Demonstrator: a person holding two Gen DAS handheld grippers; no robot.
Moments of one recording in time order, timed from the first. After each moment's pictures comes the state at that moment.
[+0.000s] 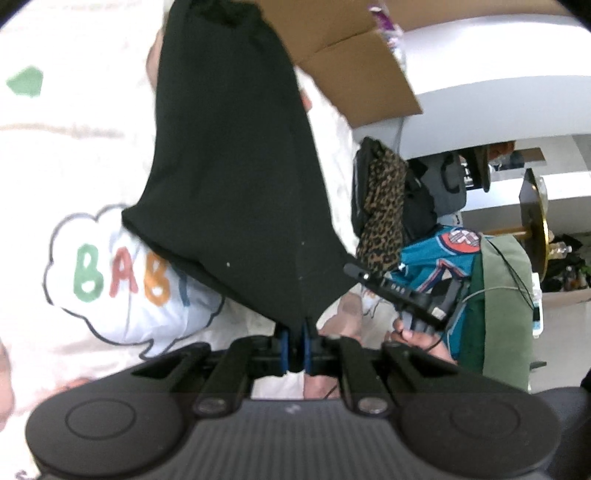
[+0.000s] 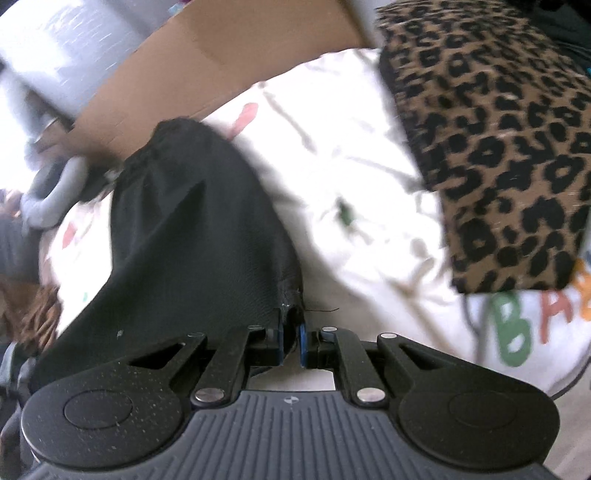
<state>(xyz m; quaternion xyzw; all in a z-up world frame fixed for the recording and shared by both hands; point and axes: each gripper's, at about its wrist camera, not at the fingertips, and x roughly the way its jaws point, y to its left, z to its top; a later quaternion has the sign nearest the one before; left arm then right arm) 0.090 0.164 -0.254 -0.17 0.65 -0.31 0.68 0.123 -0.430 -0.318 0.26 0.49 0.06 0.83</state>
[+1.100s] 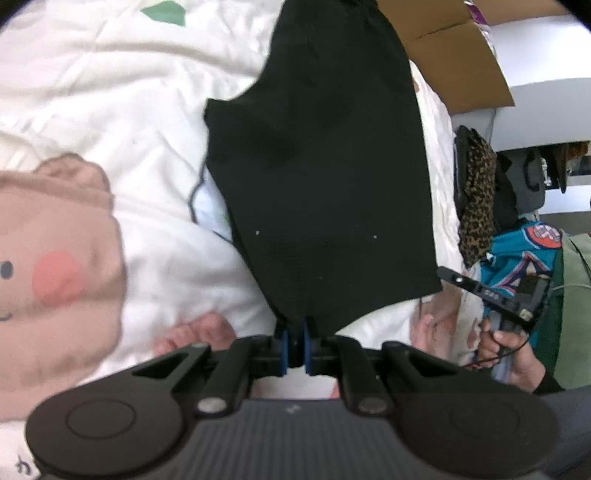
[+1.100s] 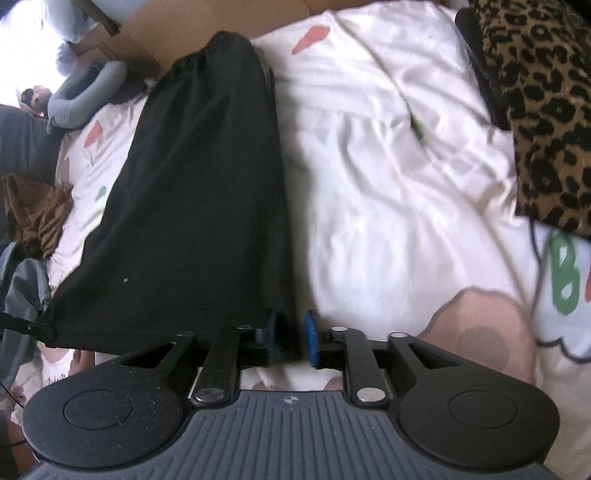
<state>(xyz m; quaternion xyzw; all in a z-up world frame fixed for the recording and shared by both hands) 0.061 0.240 -0.313 -0.12 0.69 -0.19 0.69 0.098 -0.392 -0.331 0.18 0.54 0.12 0.81</state>
